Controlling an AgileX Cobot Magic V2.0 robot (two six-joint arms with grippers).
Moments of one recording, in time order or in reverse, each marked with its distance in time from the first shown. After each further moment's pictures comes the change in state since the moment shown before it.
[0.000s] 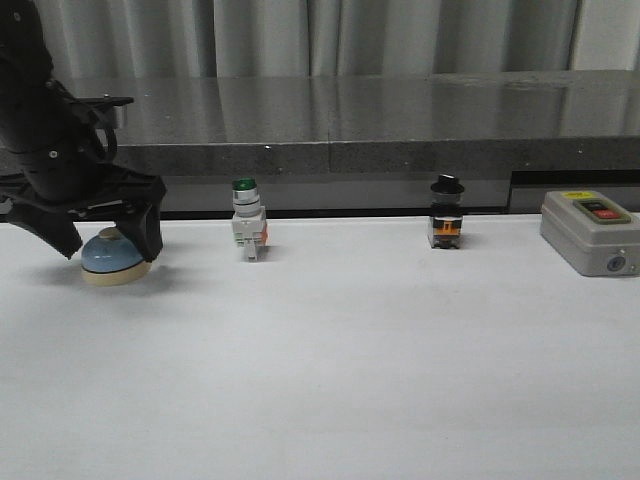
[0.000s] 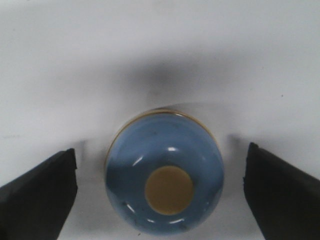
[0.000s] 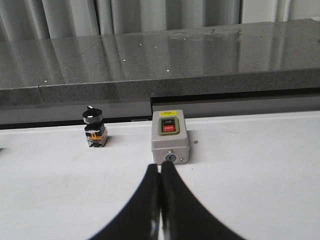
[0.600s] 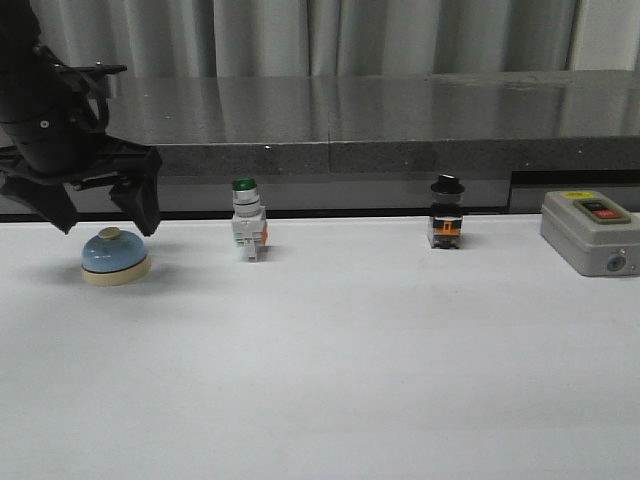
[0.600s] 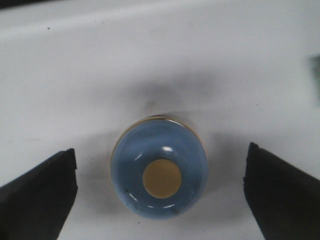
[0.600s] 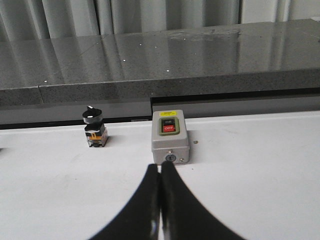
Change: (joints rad) left arm 0.000 -0.056 0.002 0.000 0.014 0.000; right arm 0.000 0.000 0.000 0.000 0.000 0.000
